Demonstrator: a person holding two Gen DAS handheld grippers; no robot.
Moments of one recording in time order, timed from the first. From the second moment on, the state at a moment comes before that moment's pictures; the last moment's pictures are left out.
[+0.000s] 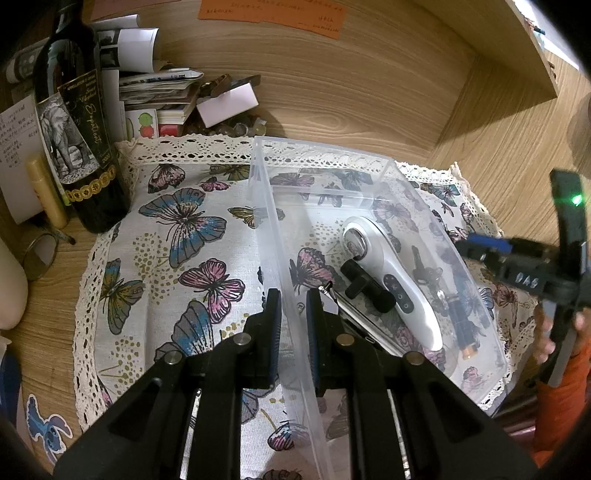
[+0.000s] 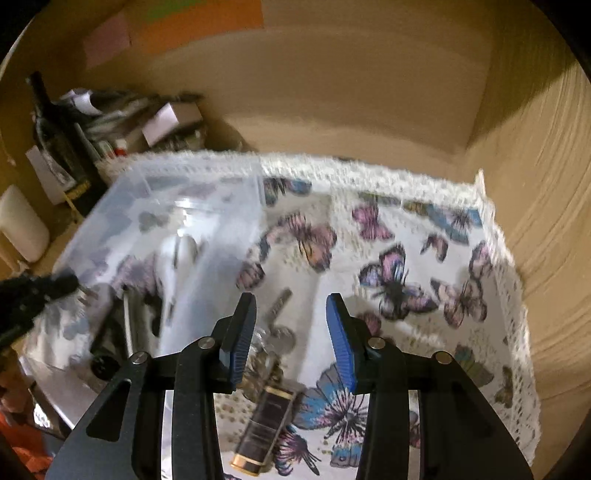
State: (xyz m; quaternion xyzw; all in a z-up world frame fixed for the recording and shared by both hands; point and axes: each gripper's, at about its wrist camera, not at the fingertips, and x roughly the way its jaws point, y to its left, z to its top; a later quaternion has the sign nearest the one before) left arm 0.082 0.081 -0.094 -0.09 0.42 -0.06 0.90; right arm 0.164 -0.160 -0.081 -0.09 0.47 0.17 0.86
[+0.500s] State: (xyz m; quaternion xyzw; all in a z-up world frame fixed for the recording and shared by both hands) left arm 0.081 0.081 -0.095 -0.09 0.42 -0.06 0.90; right arm 0.162 -0.148 -0.128 -0.12 0.51 0.19 0.83
